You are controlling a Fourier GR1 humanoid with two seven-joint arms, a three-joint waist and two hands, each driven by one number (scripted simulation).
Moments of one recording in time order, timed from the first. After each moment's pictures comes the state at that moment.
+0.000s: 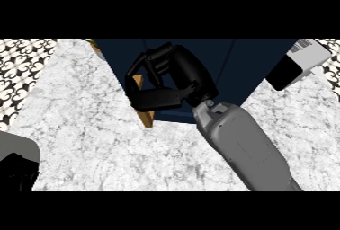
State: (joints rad) left arm 0.34 0.58 -0.12 -1.78 0.74 -0.10 -0.52; right arm -0.82 -0.01 0.35 -1.42 -0.23 -0.18 0.39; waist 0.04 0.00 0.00
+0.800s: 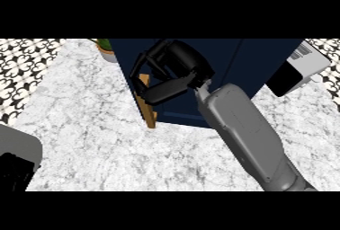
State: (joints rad) left arm 0.34 0.59 -0.09 -1.81 0.75 -0.12 -0.49; right arm -0.92 -0.03 0.28 -1.15 -0.33 0.15 0.12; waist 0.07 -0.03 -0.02
